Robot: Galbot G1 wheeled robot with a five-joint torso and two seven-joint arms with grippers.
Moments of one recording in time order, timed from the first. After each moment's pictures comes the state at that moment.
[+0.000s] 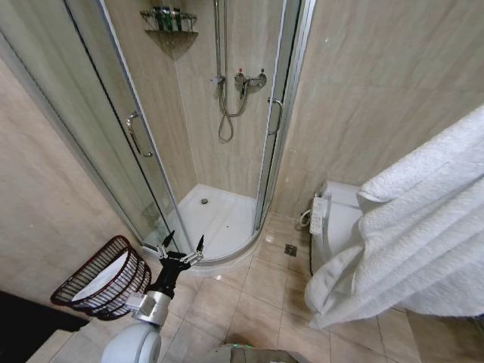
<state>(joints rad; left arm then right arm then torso) 1.81 -1.51 -0.64 -2.34 -0.15 -0.02 0.20 -1.49 0.98 1.55 2.50 1.05 0.26 -0.07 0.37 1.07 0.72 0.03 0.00</state>
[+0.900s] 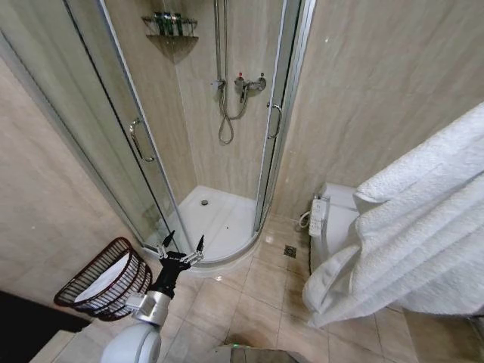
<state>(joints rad) 1.81 -1.51 -0.64 -2.34 -0.15 -0.02 0.20 -1.48 0.98 1.53 2.50 1.03 0.27 -0.07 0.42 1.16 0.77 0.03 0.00</state>
